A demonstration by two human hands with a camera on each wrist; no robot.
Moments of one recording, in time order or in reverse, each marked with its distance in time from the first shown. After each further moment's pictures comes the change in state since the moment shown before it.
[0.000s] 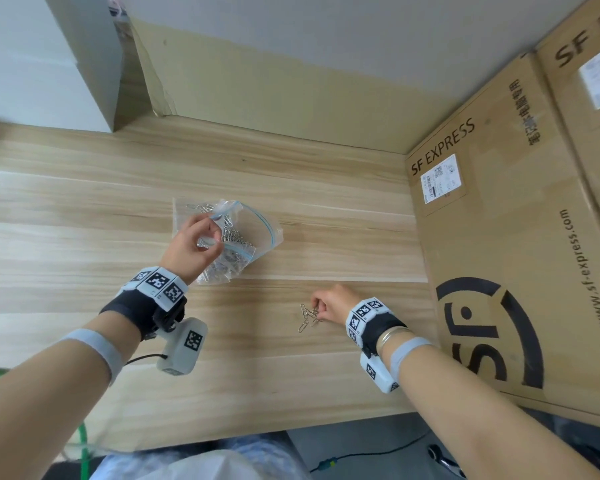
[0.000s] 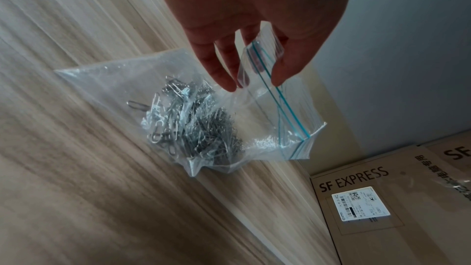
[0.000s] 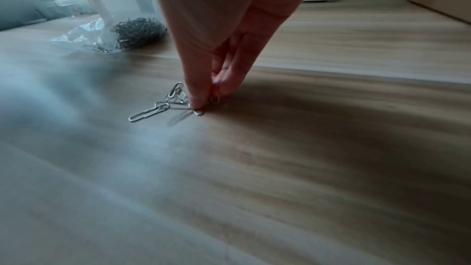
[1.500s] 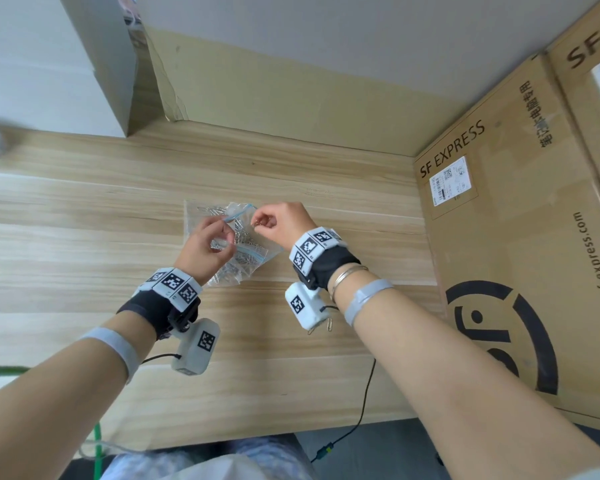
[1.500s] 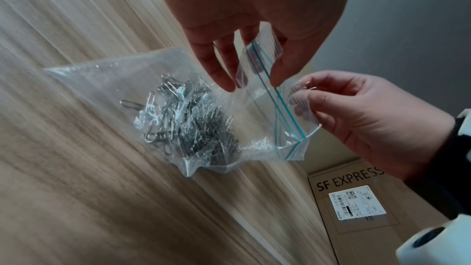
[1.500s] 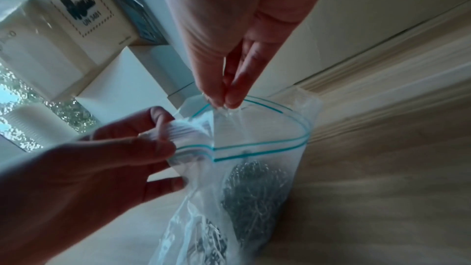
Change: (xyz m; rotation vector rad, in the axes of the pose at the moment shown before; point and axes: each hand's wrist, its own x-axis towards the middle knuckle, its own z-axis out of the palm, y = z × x) left_hand -0.002 0.011 -0.002 0.006 -0.040 -0.032; right_hand 0.050 -0.124 -0.109 0.345 0.498 -0.167
